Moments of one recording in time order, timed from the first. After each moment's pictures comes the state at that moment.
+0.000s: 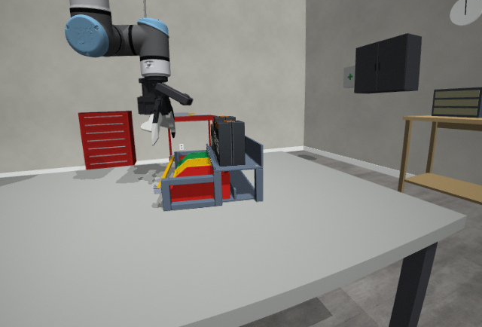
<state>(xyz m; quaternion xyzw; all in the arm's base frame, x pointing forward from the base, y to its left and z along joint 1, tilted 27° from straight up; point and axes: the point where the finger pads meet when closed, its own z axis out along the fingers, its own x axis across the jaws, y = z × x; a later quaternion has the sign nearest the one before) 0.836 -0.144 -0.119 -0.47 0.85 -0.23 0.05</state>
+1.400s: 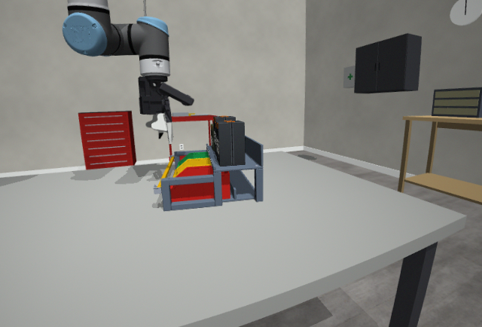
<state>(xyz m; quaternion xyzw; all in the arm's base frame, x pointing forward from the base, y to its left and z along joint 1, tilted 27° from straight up) 0.836 -0.144 -0.119 -0.71 0.66 -0.23 -0.02</state>
